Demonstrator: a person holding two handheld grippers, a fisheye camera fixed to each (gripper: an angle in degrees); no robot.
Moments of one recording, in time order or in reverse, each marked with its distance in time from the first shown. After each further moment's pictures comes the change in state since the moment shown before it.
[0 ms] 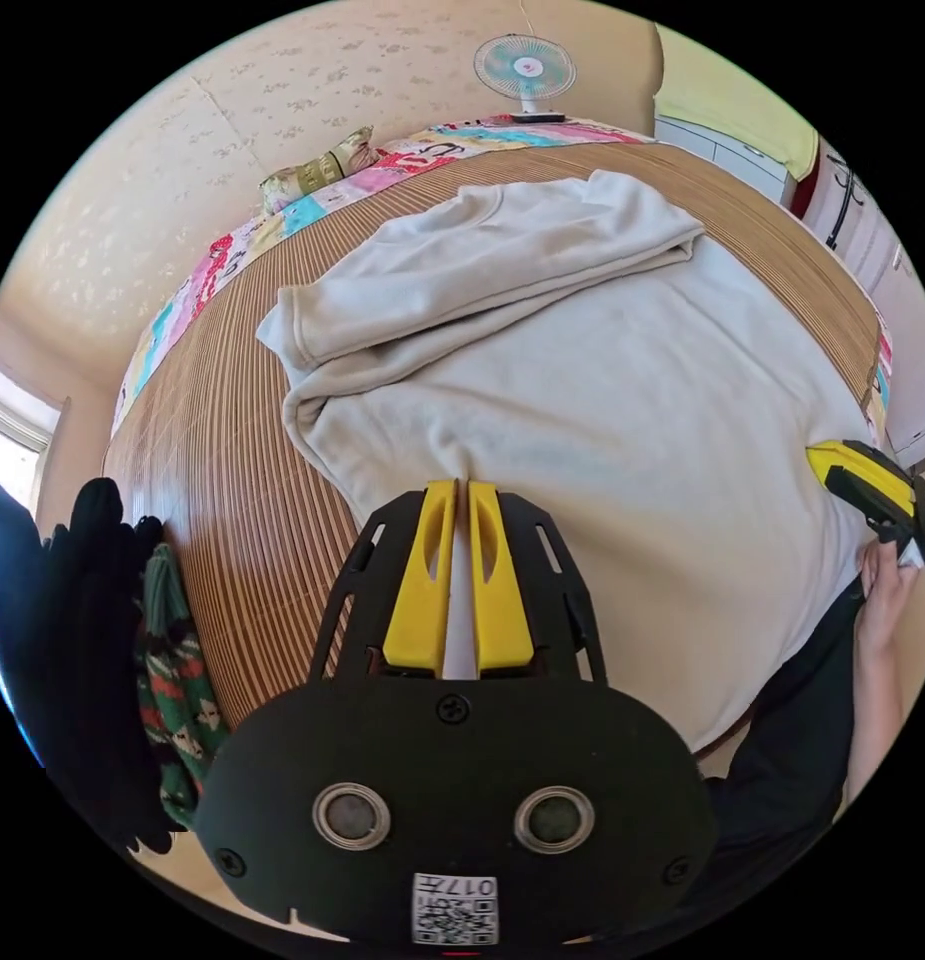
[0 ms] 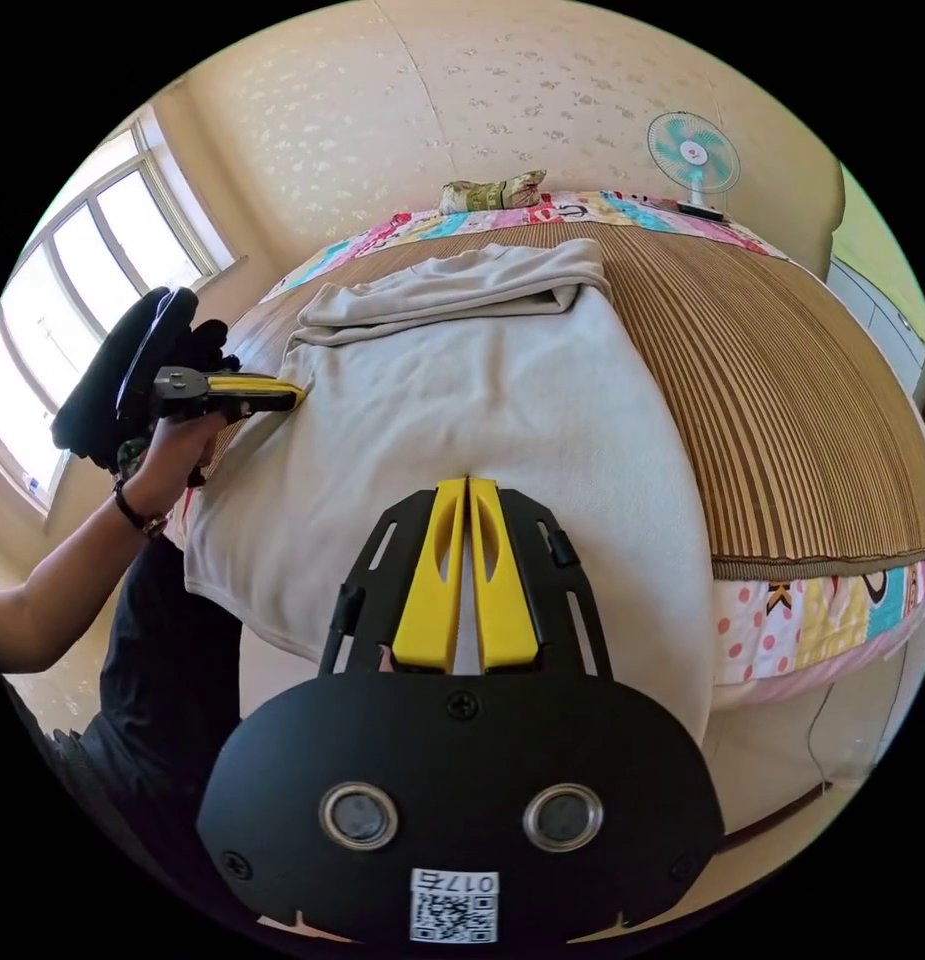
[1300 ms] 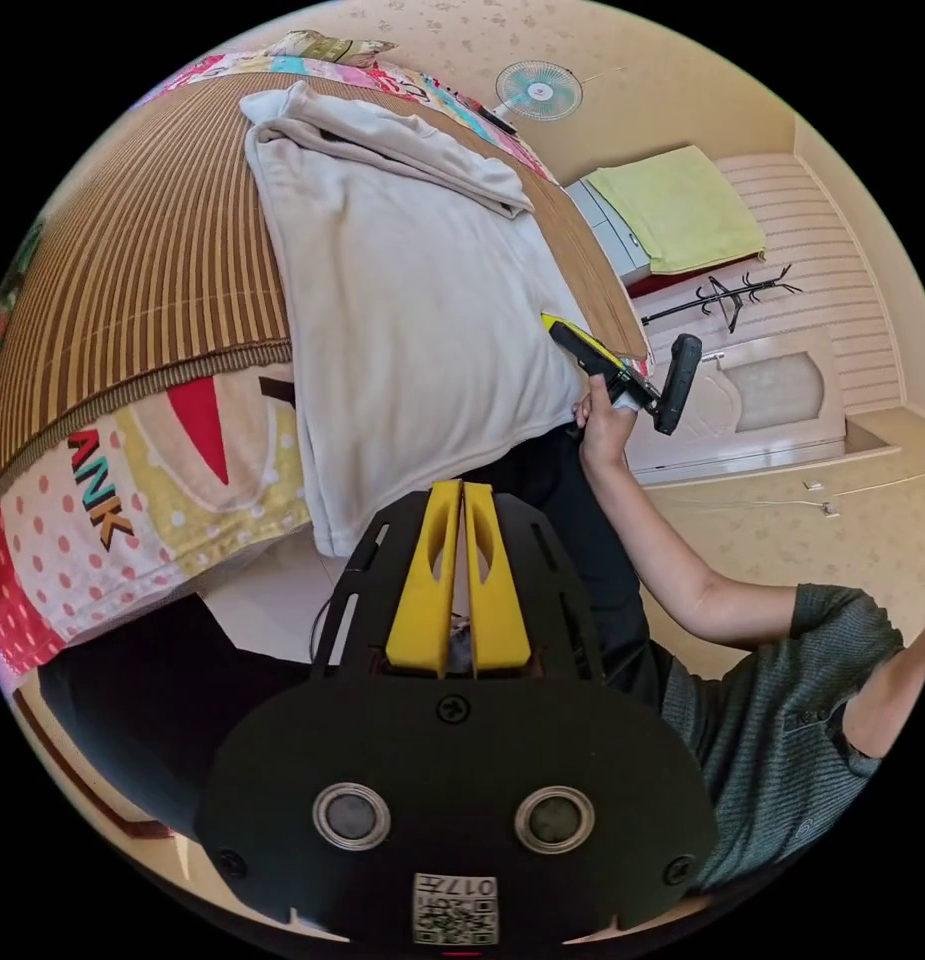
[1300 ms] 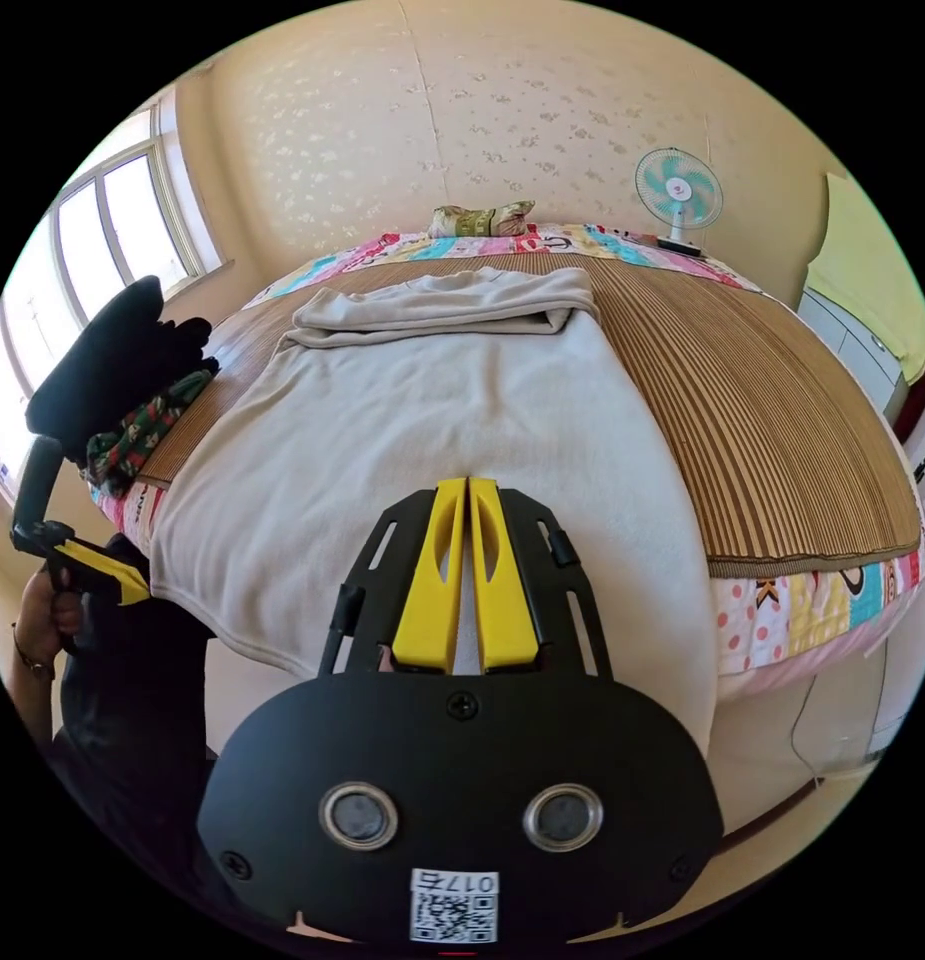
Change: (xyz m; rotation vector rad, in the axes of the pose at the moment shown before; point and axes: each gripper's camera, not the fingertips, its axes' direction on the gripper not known) left arm -0.153 0.156 -0.134 -0.085 0.855 -0.198; right arm -0.101 0.022 0.030 0.071 0.156 -0.037
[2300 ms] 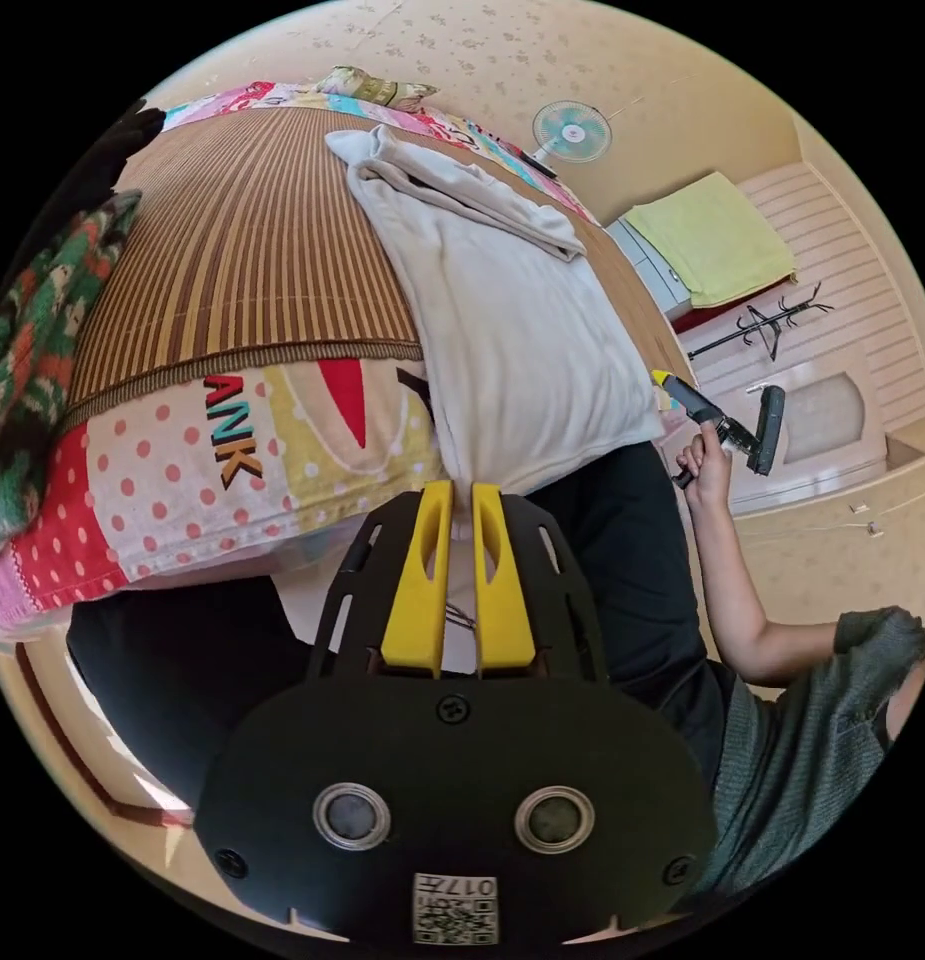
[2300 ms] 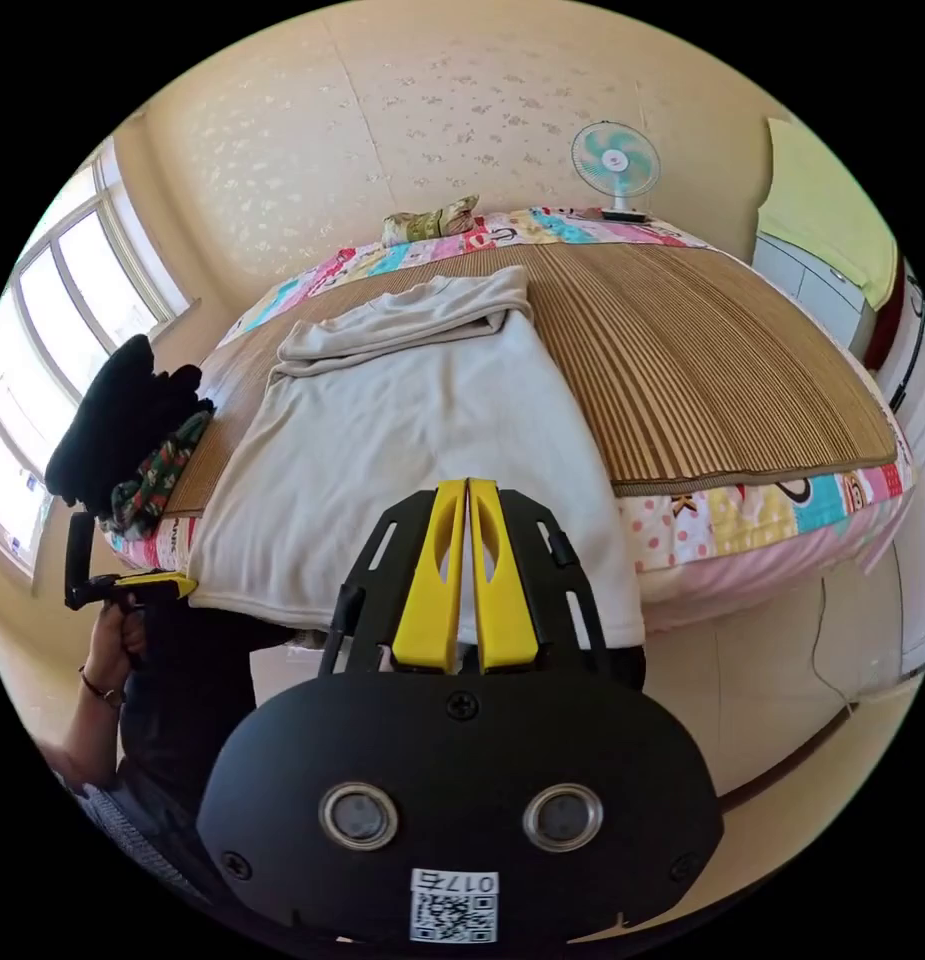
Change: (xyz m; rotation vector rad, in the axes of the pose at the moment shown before) left arm -0.063 0.019 0.012 0.124 -0.100 0.000; right arm 0.050 -0.057 -0.150 0.022 -0.056 0.248
